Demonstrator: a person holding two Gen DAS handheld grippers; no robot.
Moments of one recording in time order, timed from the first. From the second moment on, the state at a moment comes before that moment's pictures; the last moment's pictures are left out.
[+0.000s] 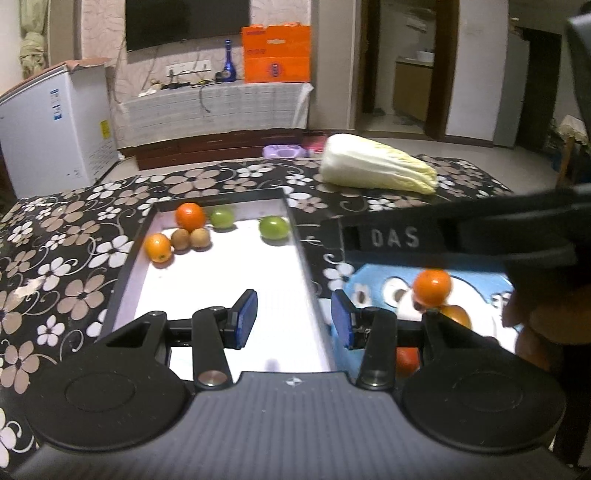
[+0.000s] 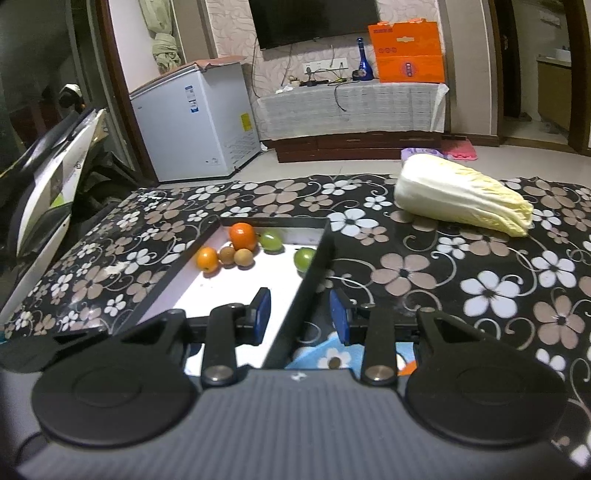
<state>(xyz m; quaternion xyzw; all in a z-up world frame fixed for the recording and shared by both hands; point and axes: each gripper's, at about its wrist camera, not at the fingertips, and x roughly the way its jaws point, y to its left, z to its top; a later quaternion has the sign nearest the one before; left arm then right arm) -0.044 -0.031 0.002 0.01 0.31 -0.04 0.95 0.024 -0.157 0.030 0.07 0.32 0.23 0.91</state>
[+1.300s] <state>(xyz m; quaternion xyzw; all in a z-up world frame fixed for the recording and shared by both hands) 0.031 0.075 -0.009 -0.01 0.32 0.01 0.95 0.099 -0.087 0.024 0.01 0.35 0.27 0.90</state>
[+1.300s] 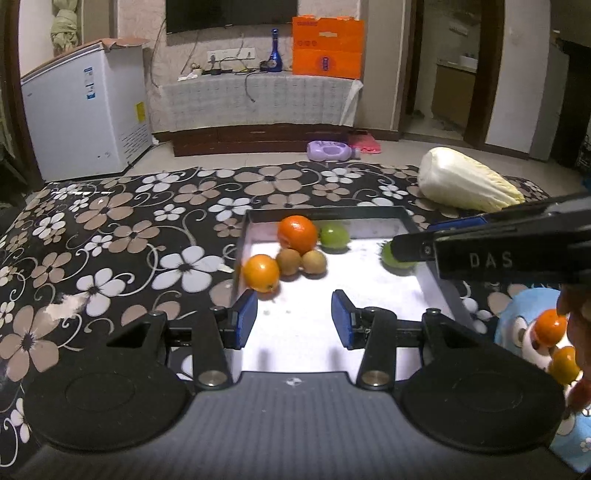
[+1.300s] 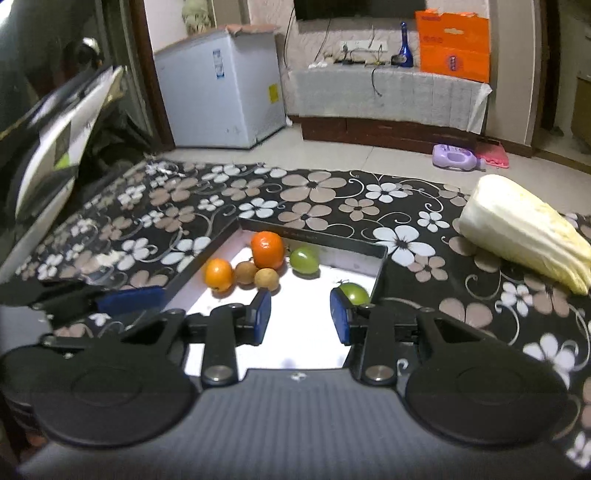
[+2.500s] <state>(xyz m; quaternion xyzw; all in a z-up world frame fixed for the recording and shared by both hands) 0.075 0.052 -0.033 0.02 0.37 0.09 0.92 0.134 -0.081 0.005 -0.06 0.38 0.28 0.88</state>
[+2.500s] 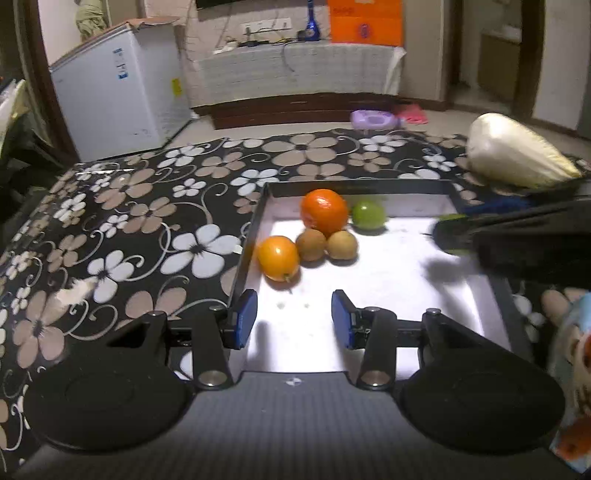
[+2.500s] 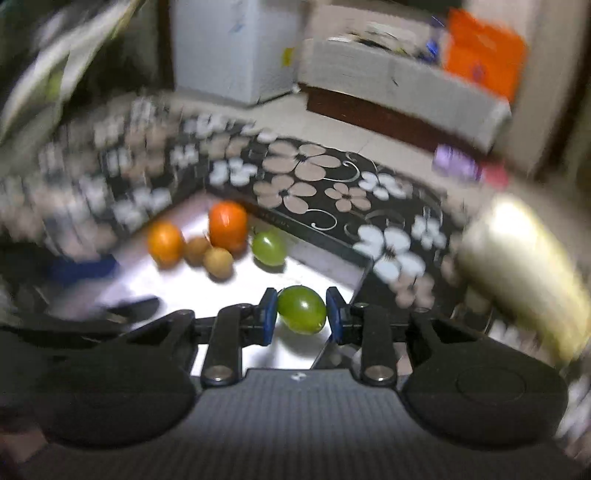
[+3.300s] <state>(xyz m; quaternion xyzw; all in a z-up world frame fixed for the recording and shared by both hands) 0.121 0.041 -0.048 0.06 0.37 0.12 0.92 0.095 -0.137 0.021 0.09 0.37 0.27 0.88</state>
